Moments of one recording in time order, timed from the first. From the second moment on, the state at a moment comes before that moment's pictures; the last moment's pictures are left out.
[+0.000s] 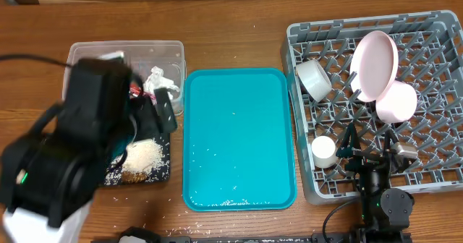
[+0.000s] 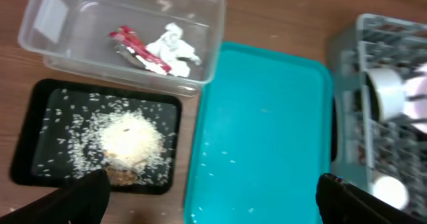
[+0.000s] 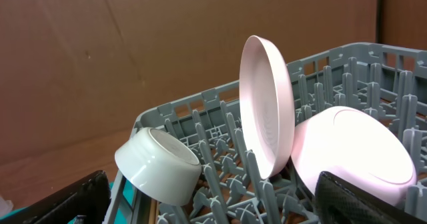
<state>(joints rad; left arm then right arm) -0.32 1.24 1.84 -1.54 -0.14 -0.51 0.00 0.01 0.02 -0.02 0.09 0.28</state>
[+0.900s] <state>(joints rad) -0.23 0.72 1.31 -0.94 -0.14 -0.32 0.00 0.01 0.02 -0.02 0.09 0.28</state>
